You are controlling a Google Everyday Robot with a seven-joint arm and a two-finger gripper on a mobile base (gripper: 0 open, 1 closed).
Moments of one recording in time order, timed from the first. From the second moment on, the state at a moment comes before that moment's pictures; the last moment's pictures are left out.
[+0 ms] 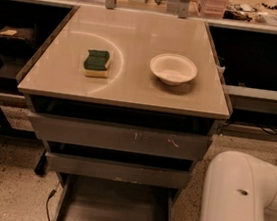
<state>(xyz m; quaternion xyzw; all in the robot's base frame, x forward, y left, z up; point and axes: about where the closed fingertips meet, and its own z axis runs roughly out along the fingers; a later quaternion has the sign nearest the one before) 0.314 -0.145 0.190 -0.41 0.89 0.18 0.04</state>
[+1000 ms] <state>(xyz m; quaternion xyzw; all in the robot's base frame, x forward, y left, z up) 0.352 -0.147 0.172 -0.38 0.90 0.15 0.12</state>
